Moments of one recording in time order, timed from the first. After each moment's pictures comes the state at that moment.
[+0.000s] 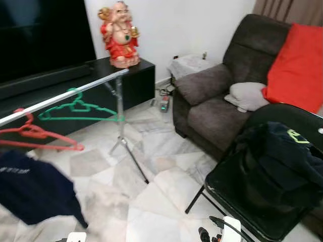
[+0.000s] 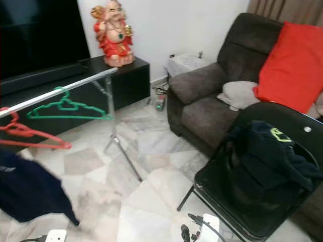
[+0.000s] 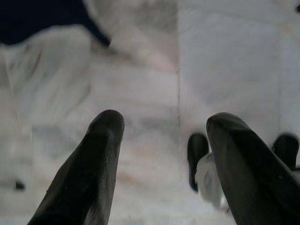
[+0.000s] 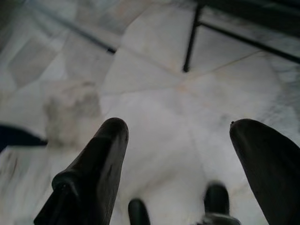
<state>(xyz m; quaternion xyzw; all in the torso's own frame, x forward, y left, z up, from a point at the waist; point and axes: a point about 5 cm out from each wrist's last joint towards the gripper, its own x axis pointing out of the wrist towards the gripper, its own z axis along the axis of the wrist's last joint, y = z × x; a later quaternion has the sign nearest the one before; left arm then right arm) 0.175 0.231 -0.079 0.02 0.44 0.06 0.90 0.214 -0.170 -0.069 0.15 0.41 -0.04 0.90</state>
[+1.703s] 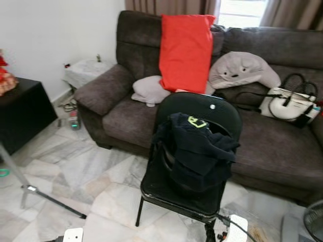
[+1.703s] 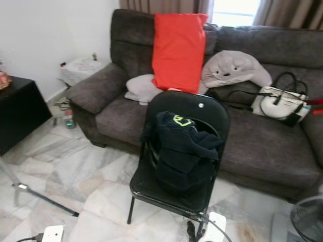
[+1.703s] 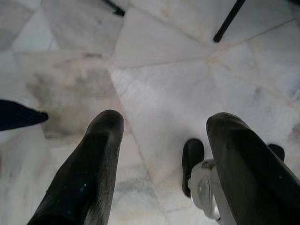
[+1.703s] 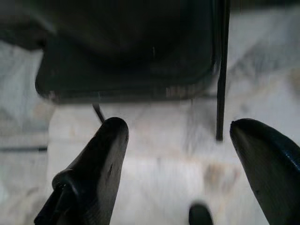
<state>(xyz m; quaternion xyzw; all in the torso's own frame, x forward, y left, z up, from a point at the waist) 0.178 0.236 -0.077 -0.01 0.43 0.12 0.89 0.235 -0.186 -0.052 0.15 0.33 -0.08 0.93</state>
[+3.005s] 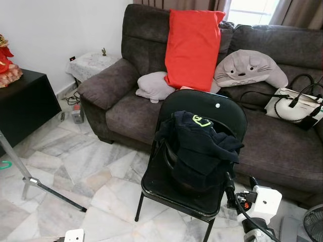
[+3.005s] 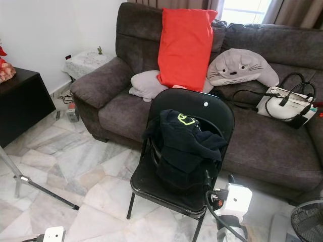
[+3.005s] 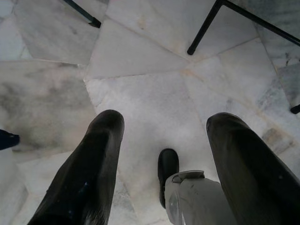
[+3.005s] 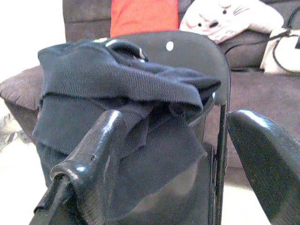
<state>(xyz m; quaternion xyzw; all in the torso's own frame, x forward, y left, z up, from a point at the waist) 0.182 0.229 -0.073 -0.04 0.39 0.09 0.91 0.242 -0.191 0.064 0.05 0.00 -0.03 1.00</state>
